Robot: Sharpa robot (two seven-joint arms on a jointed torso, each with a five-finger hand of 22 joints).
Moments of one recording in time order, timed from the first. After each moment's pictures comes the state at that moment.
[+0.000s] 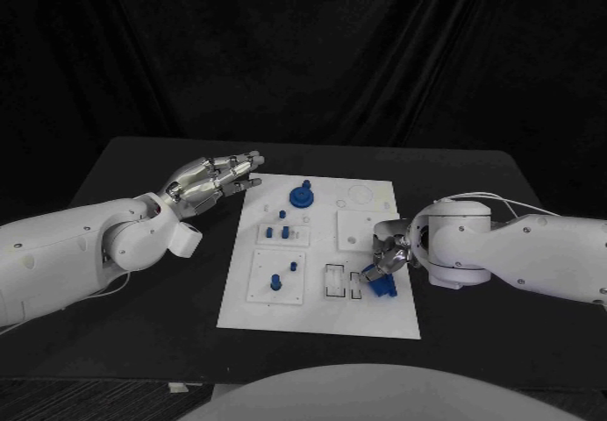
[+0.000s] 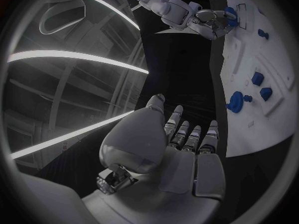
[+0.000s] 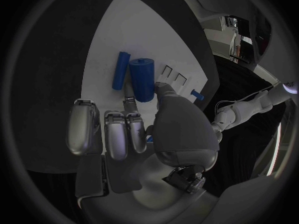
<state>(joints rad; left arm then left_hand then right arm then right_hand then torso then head) 1.23 -0.85 -0.22 1.36 -0.15 0.19 0.51 1.42 0.23 -0.20 0.17 0.51 0.51 0.13 0.12 0.06 0.06 0.11 0.20 0.03 0.04 0.15 0.03 0.02 0.15 0.08 0.29 0.03 0.18 1.25 -0.91 -0.24 1.77 -1.17 0.07 -0.67 1.21 -0.08 0.05 0.21 0.64 1.07 0.04 0.26 0.50 1.46 -0.02 1.57 1.31 1.47 -0.09 1.57 1.31 0.05 1.47 0.02 1.32 1.31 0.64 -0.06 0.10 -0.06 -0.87</state>
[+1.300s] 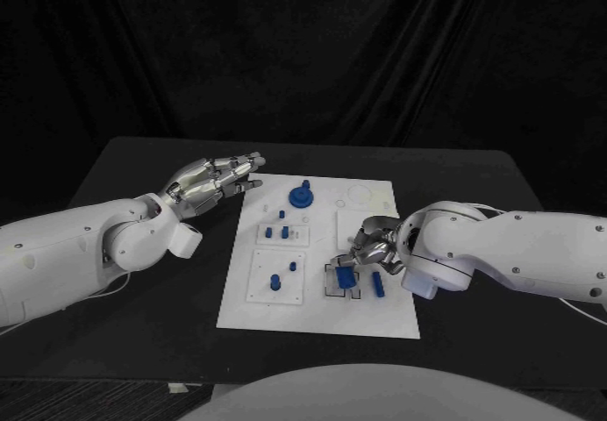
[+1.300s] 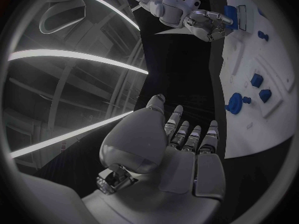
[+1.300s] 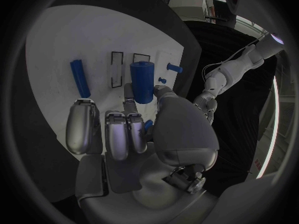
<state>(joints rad) 1.23 -0.85 -0.22 1.36 -0.15 0.20 0.50 1.42 0.23 -0.20 0.17 0.51 0.51 0.13 0.12 0.06 0.06 0.11 0.20 0.03 0.04 0.15 0.03 0.02 0.15 0.08 0.29 0.03 0.18 1.26 -0.87 -0.25 1.81 -0.84 -0.21 -0.65 1.15 -0.05 0.09 0.25 0.62 1.03 0.04 0.28 0.50 1.47 -0.03 1.57 1.31 1.47 -0.09 1.56 1.31 0.05 1.47 0.02 1.31 1.31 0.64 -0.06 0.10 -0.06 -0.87</state>
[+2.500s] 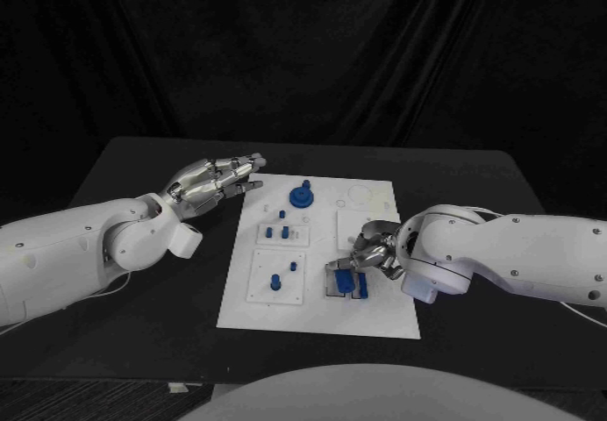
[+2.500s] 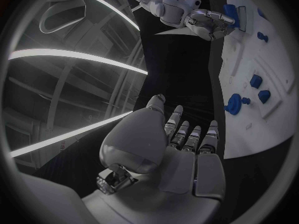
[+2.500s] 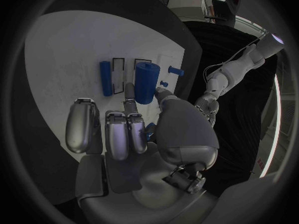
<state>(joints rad) 1.23 -0.85 -0.22 1.36 -0.15 0.20 0.49 1.42 0.23 -0.20 0.18 0.51 0.51 0.13 0.12 0.06 0.06 0.11 0.20 0.03 0.04 0.16 0.03 0.02 0.15 0.08 0.29 0.03 0.18 1.25 -0.87 -0.25 1.81 -0.84 -0.20 -0.67 1.08 -0.05 0.17 0.20 0.39 1.01 0.05 0.31 0.58 1.47 -0.03 1.57 1.31 1.47 -0.09 1.56 1.31 0.05 1.47 0.02 1.30 1.31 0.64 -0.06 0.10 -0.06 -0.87</state>
